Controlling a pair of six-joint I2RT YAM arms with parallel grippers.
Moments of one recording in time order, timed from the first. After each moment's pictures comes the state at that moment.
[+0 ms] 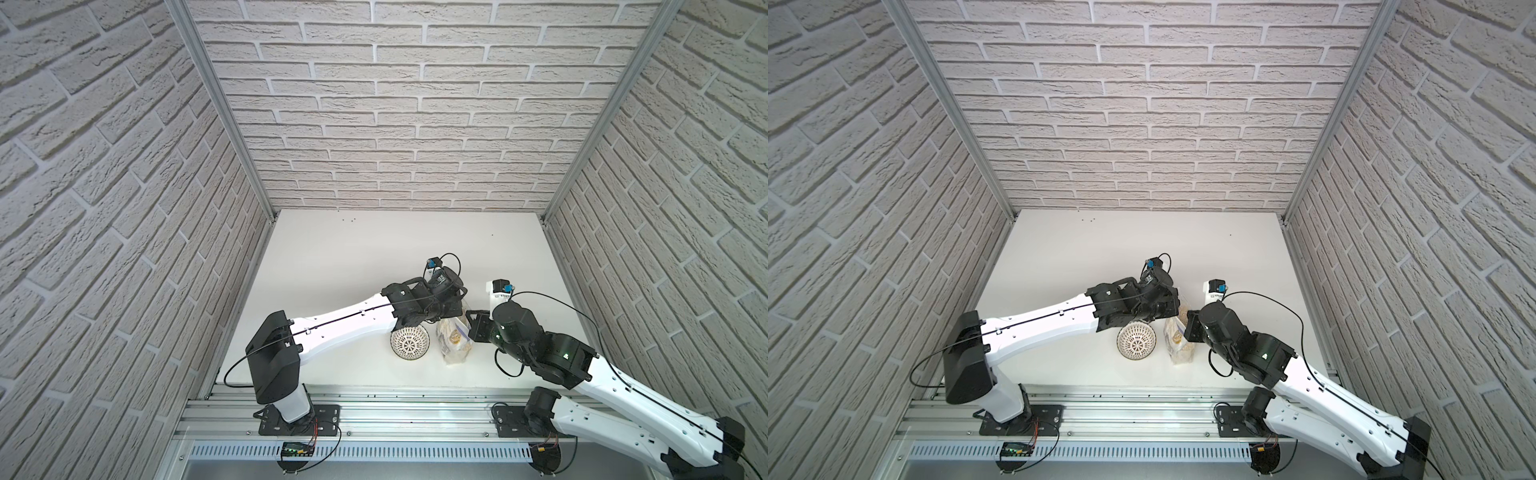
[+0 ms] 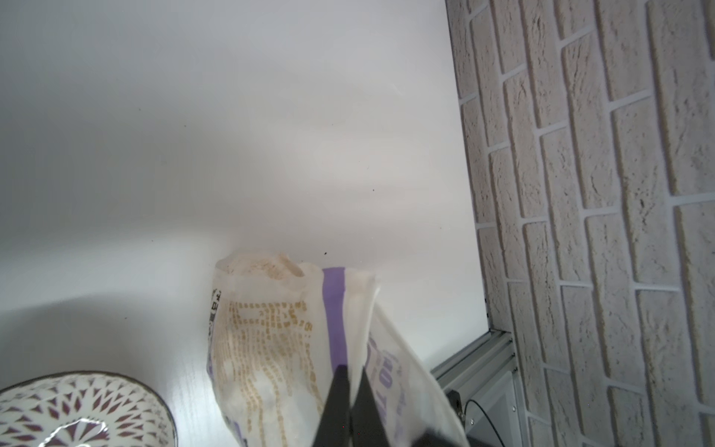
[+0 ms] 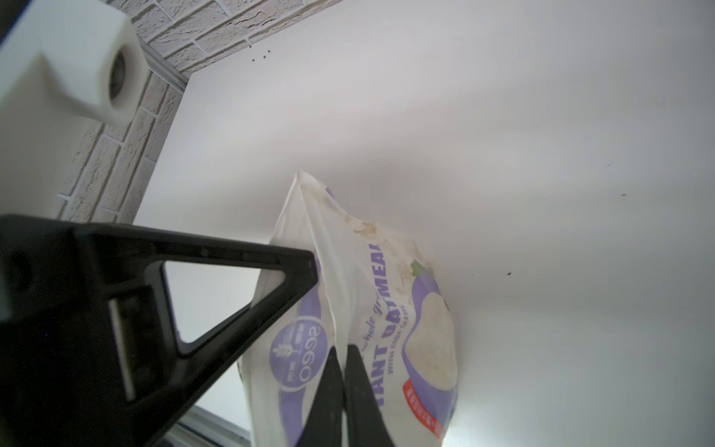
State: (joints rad) left arm -1.02 1.65 1.40 -0.51 -0.07 -0.99; right arm 0.91 0.78 0.74 -0.62 0.35 0.80
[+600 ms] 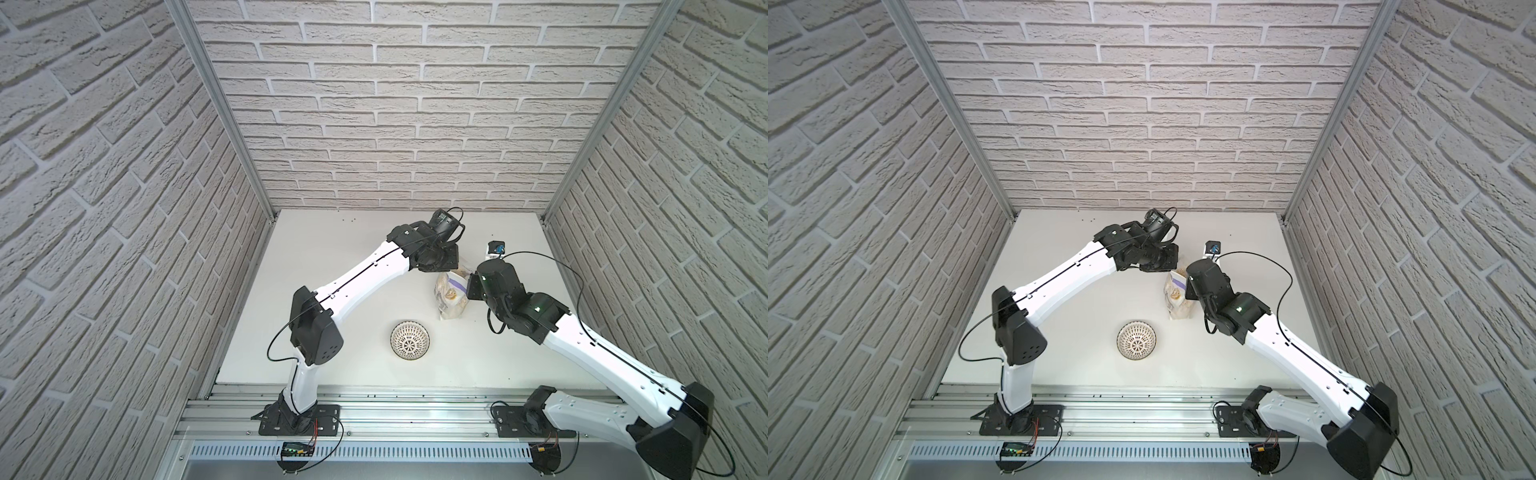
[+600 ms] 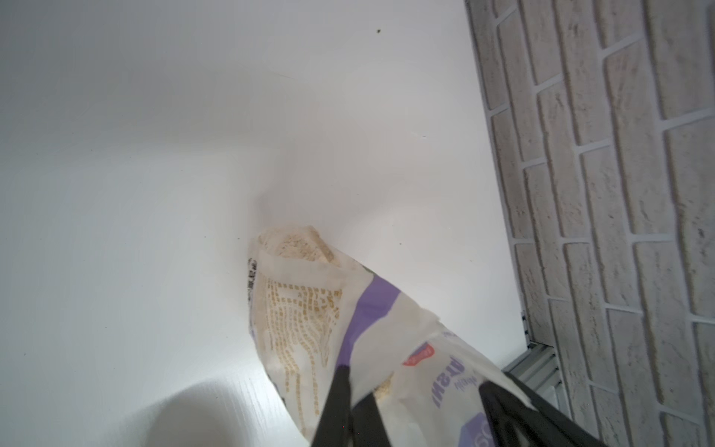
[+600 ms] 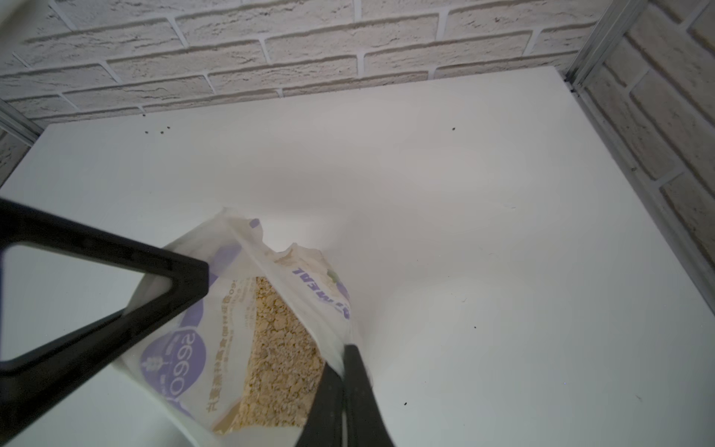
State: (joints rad) left arm -0.79 2.03 2.10 -0.98 0.05 -0.69; right arm 0.66 1.15 0.98 -0.50 0.48 0.51
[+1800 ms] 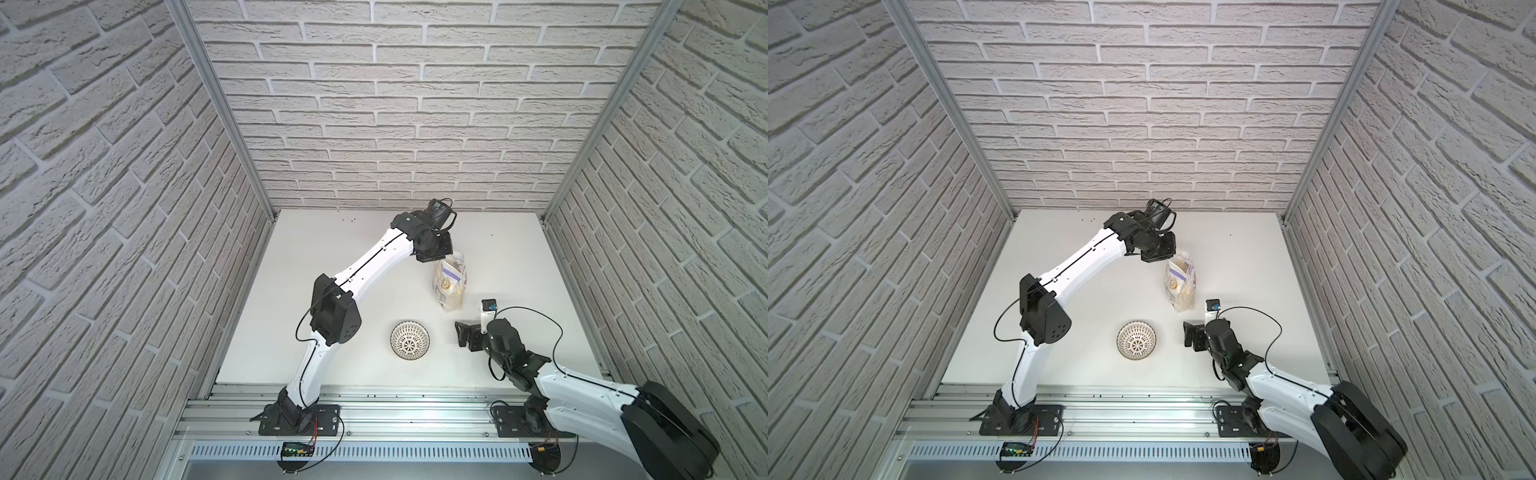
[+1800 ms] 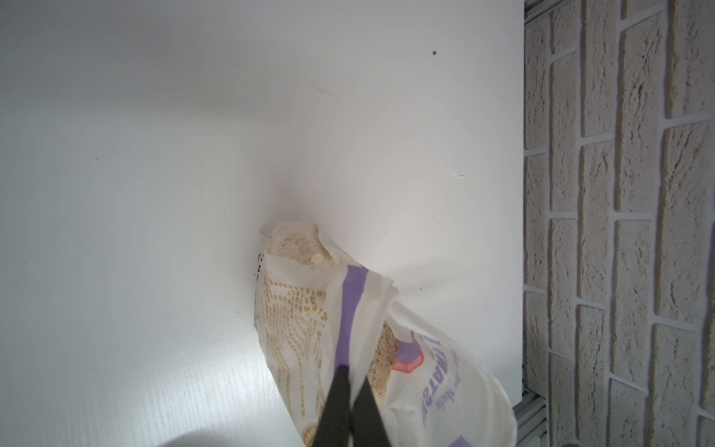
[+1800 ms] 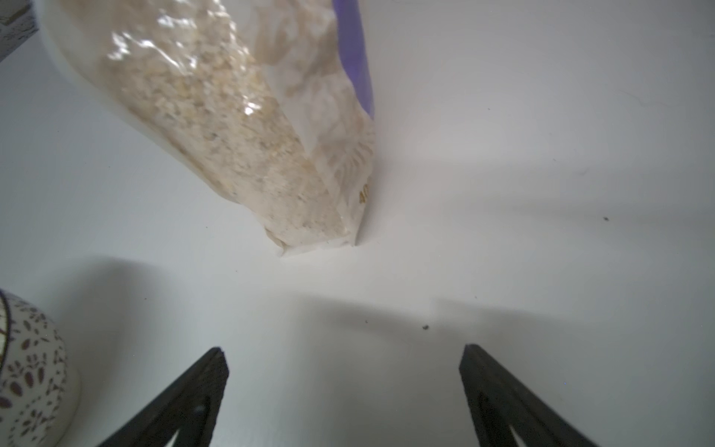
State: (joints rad) left arm -0.71 2.22 2.31 -1.04 0.13 -0.76; right arm 0.68 1.12 0.16 0.39 0.26 0.39
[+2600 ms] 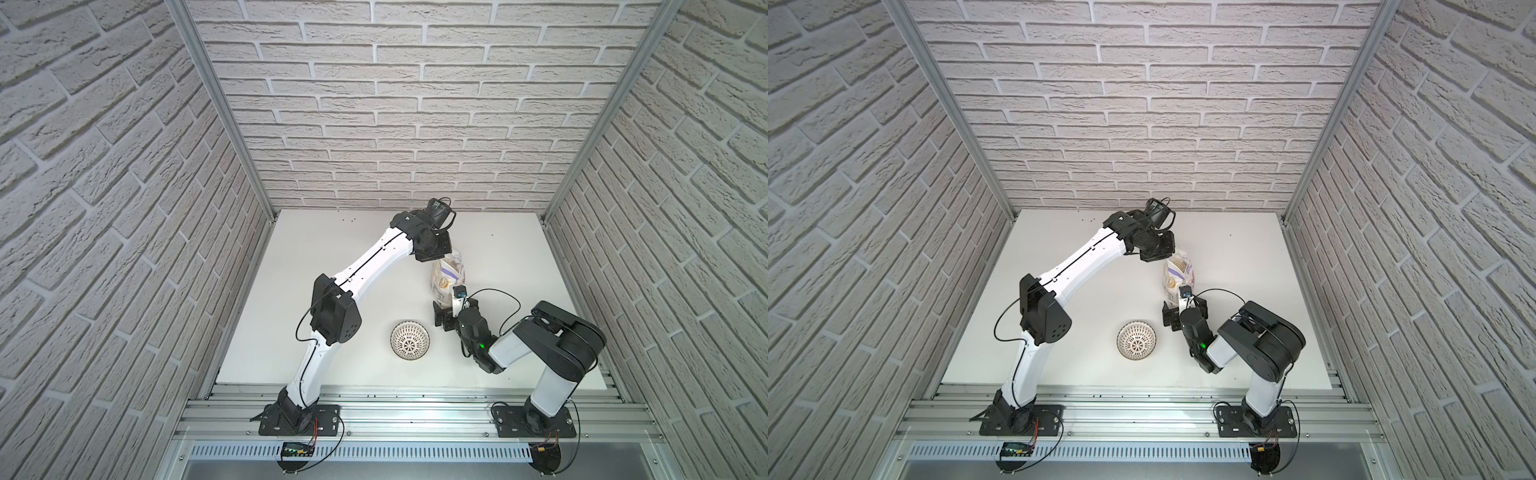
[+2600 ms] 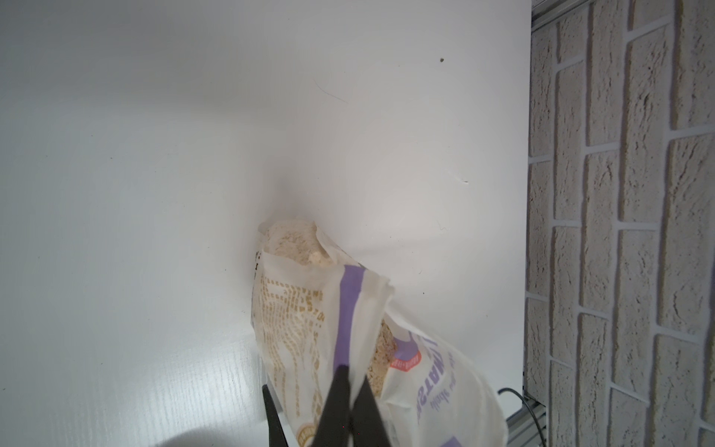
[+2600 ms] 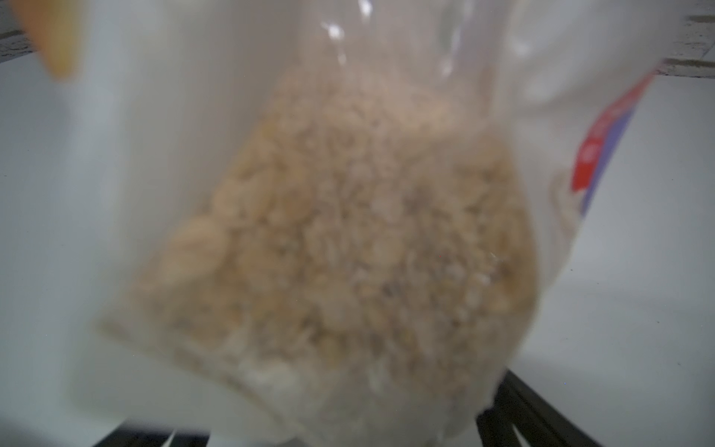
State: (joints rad) left arm -0.71 2.22 2.32 -1.05 0.12 -0.77; right arm 0.72 1.80 0.33 1.08 0.42 0.19
